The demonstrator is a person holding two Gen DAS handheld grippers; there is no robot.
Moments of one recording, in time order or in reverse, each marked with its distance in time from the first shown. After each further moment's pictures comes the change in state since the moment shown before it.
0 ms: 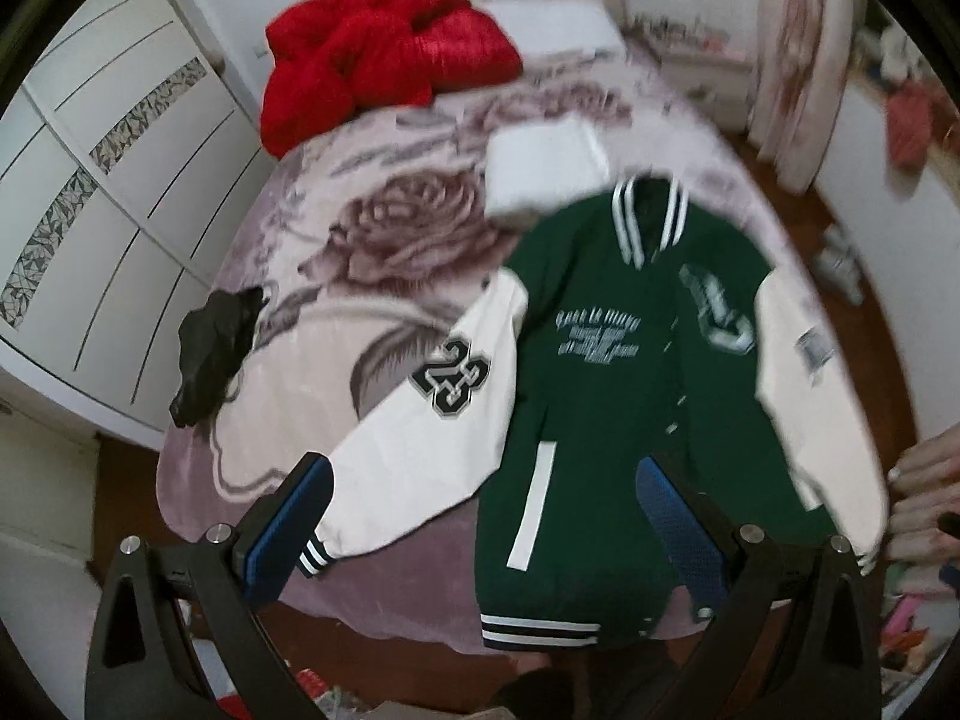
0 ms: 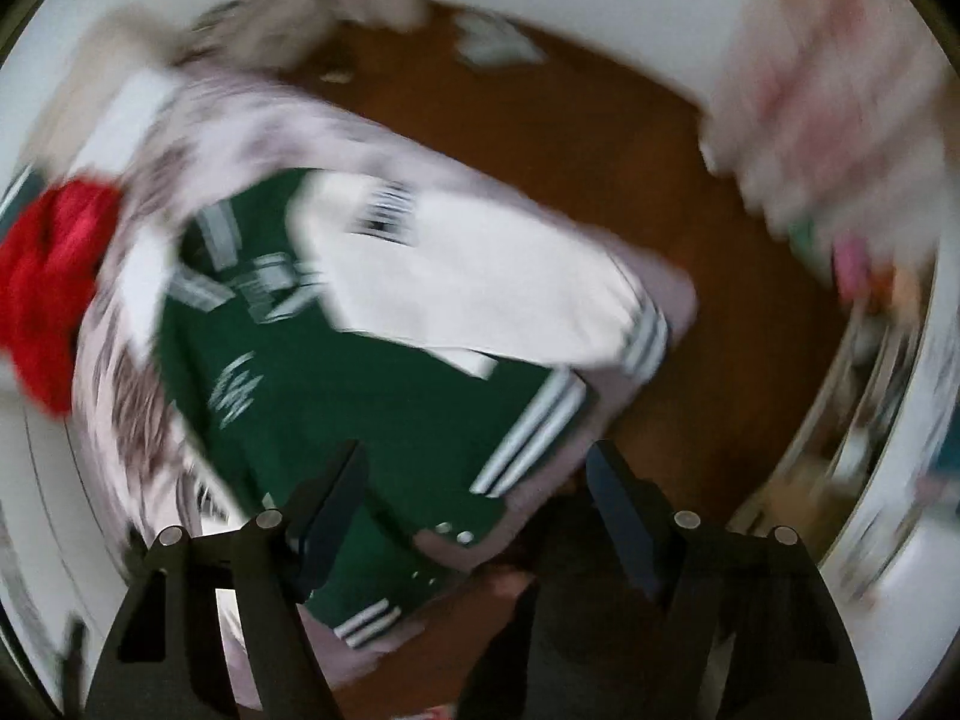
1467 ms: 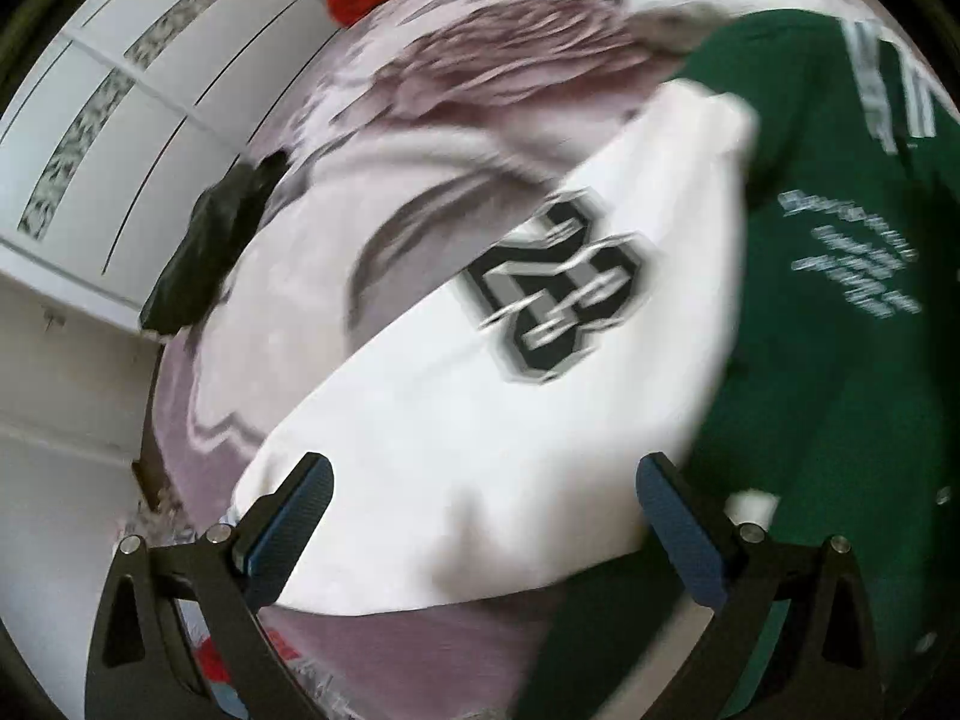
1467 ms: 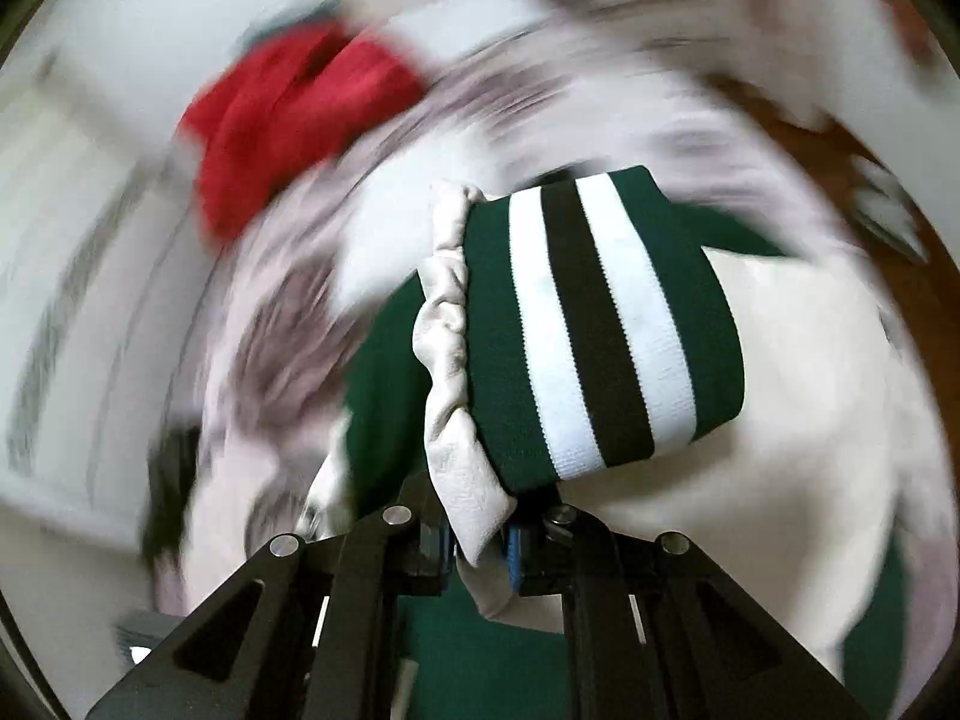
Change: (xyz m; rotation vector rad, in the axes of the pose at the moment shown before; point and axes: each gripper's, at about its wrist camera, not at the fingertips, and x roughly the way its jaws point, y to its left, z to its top) left arm 0.281 0.058 -0.031 -0.156 0.229 0.238; right arm 0.234 0.516 -0.071 -1.017 -0.032 0.335
